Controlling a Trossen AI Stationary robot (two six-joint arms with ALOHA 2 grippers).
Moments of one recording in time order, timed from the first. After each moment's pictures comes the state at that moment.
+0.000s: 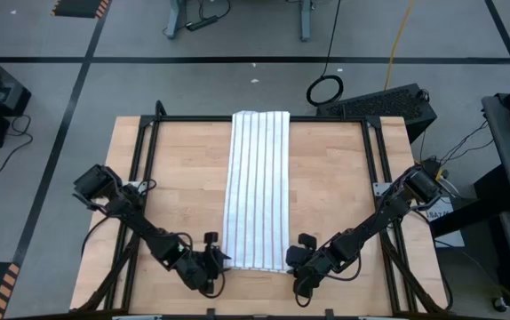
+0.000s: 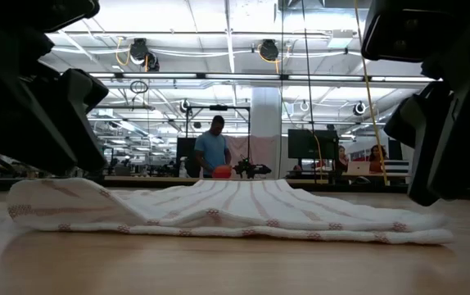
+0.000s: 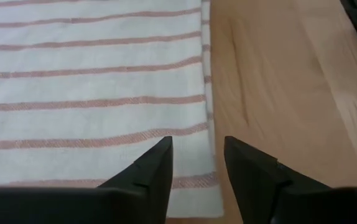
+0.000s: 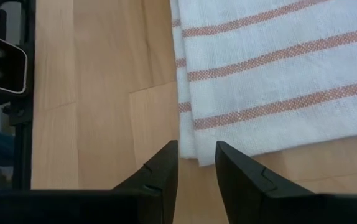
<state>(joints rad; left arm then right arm) -0.72 1.77 0.83 0.07 -0.47 -0.48 0.64 1.81 0.98 -0.12 0.23 0.85</state>
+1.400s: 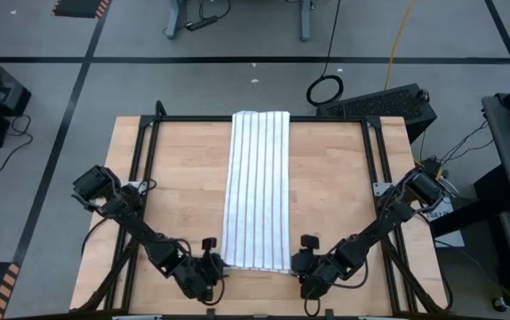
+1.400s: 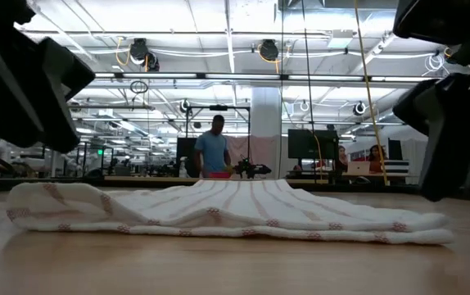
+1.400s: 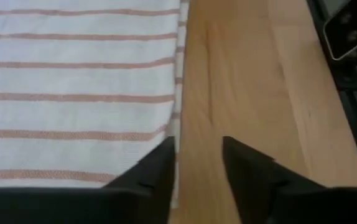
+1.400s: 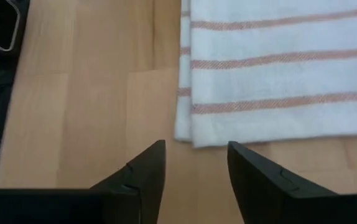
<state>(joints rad) -0.76 1.77 0.93 -0.06 -0.45 -0.60 0.71 1.81 0.97 -0.17 0.37 0.72</state>
